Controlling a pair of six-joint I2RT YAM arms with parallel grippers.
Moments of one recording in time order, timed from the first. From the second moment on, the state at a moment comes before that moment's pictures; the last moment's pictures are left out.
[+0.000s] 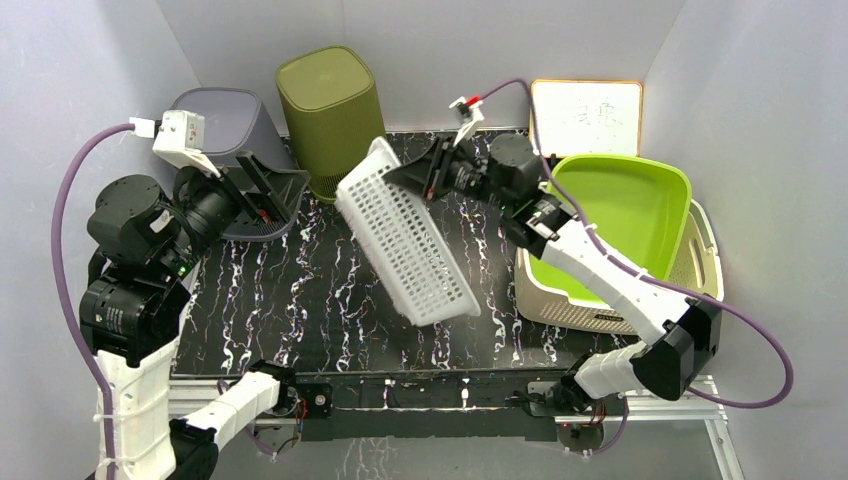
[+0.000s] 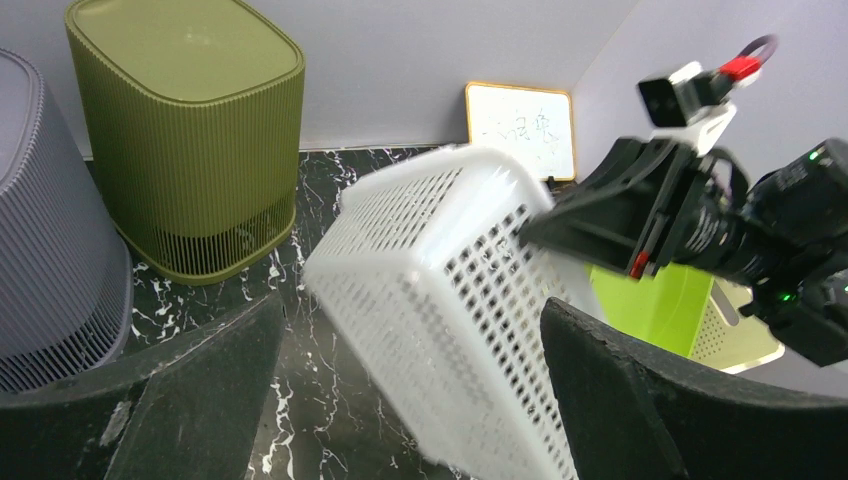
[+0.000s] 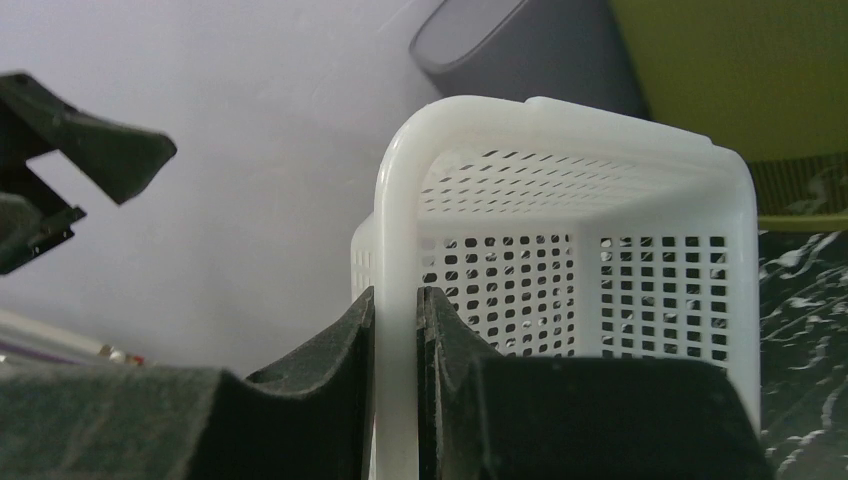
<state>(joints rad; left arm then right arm) -0.27 0.93 1.75 -0.89 0.14 -0.33 0.67 1.36 1.37 0.06 -0.38 0.71</state>
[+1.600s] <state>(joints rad) -0.27 0.89 1.61 -0.89 0.14 -0.36 0.86 1.57 0.75 0.91 0.30 1.13</state>
